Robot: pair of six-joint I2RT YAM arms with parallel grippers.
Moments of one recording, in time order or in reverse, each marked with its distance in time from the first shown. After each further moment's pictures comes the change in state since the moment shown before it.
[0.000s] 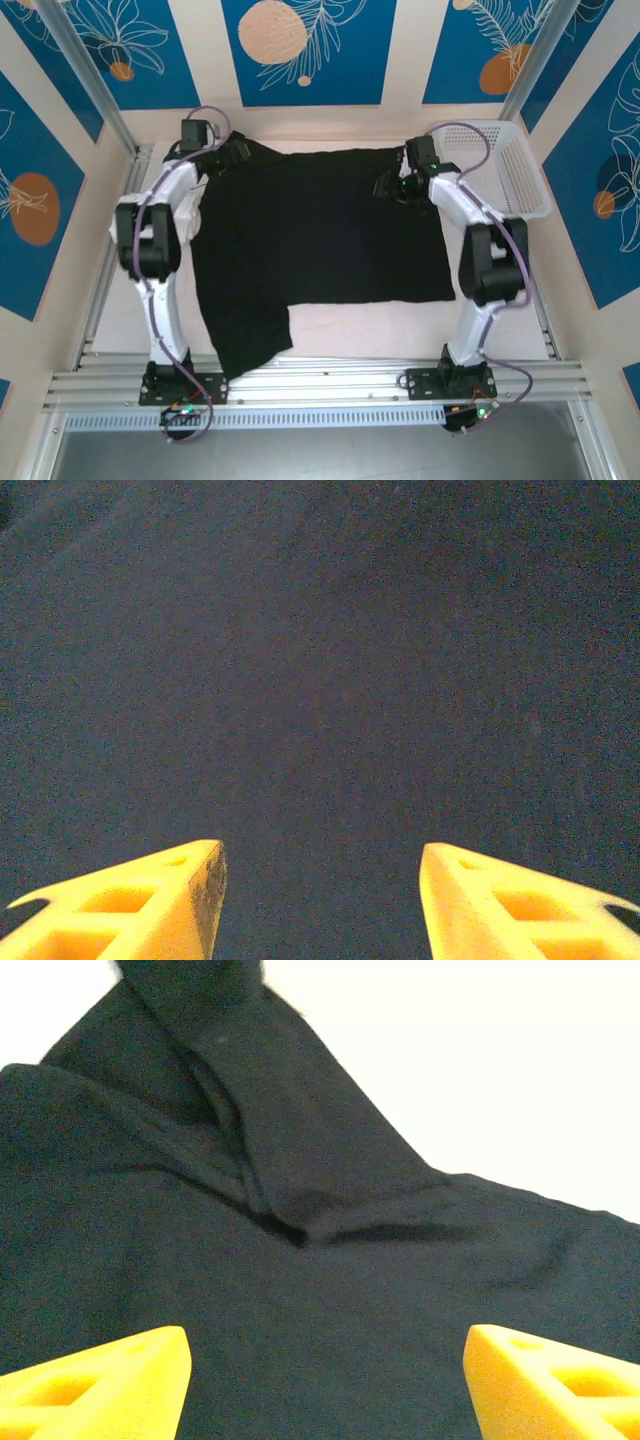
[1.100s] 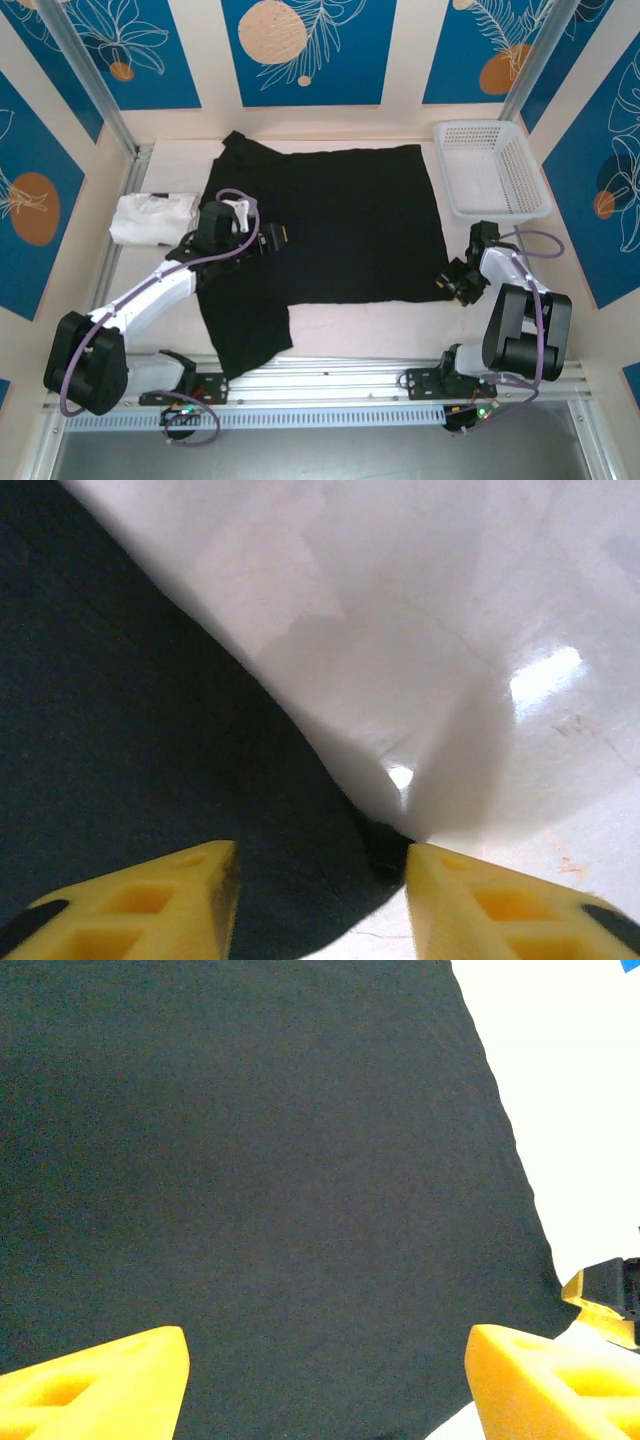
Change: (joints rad) left arm -0.370 -0.832 -0.950 0.190 -0.002 -0.053; right arm -0.410 -0.396 -0.681 -0.185 0.070 0.170
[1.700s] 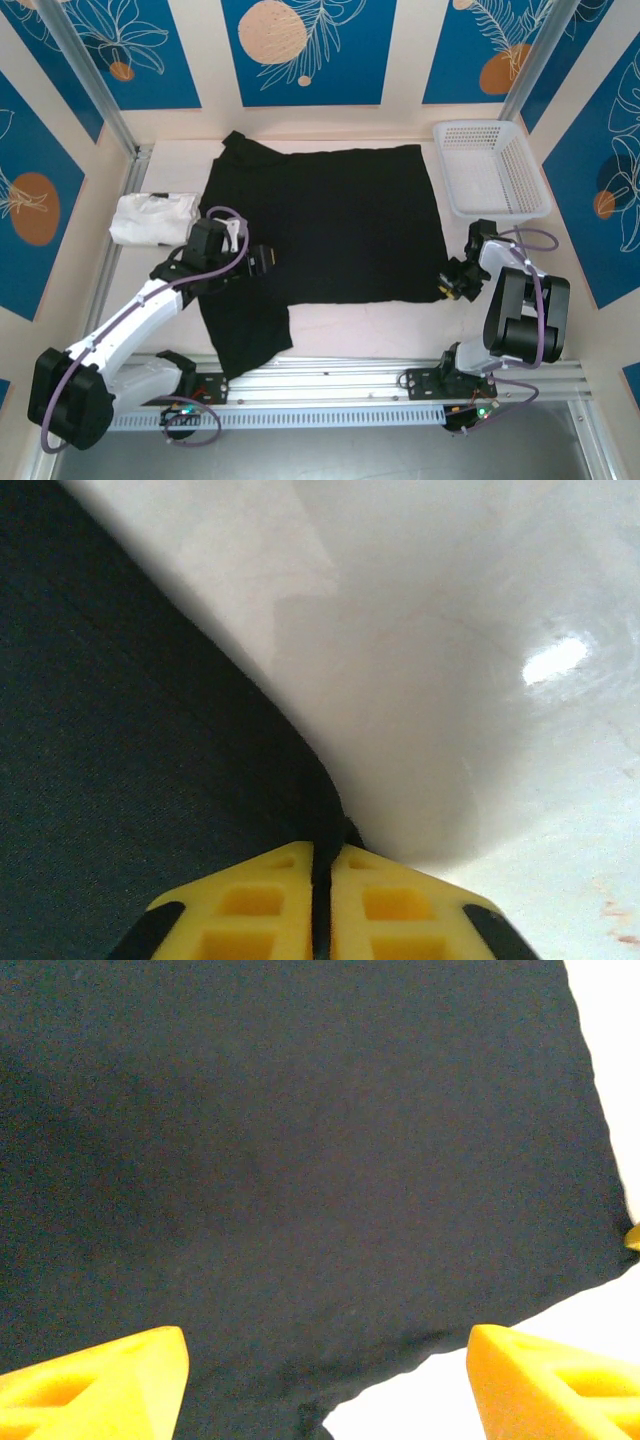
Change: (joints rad) left arm -0.016 -0.196 -0.066 -0.286 -0.090 0.048; right arm 0.006 0.090 0.029 0.001 -0.034 -0.043
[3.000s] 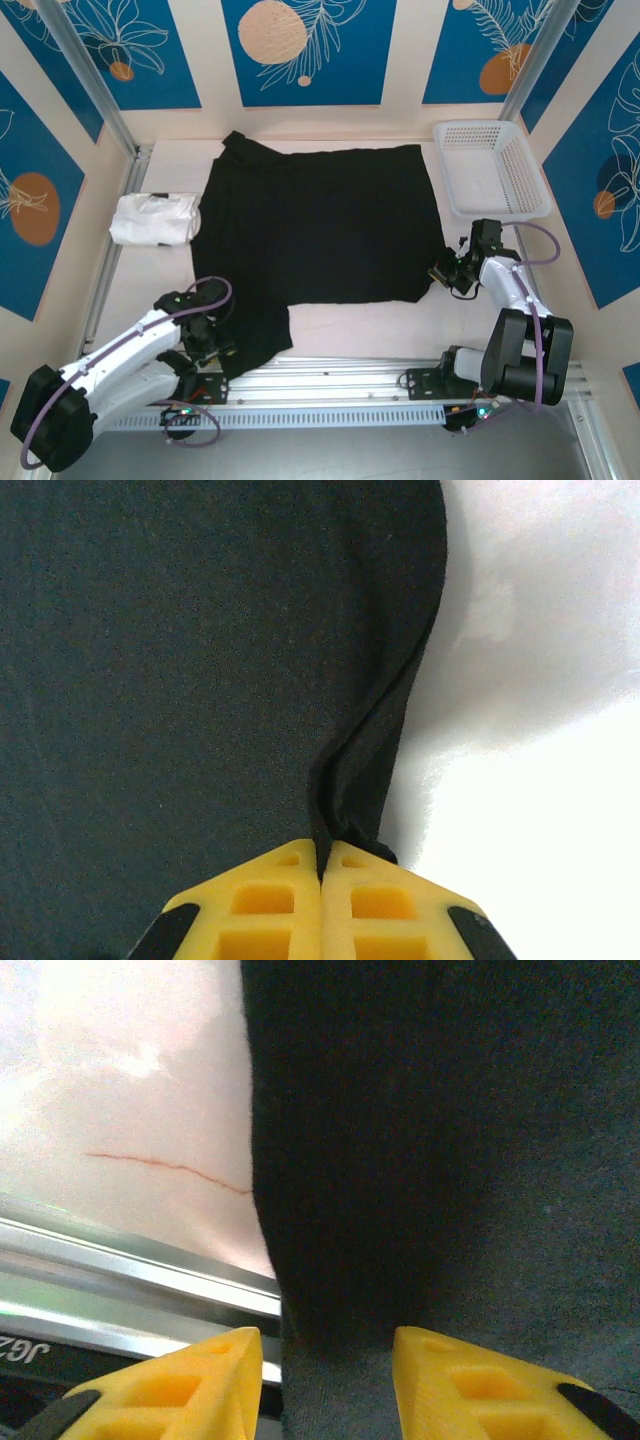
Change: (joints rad) left arm -0.150 -0.148 -0.256 -0.651 -0.080 -0.535; right arm 0.019 -0.224 -0.068 0.113 -0.224 -0.026
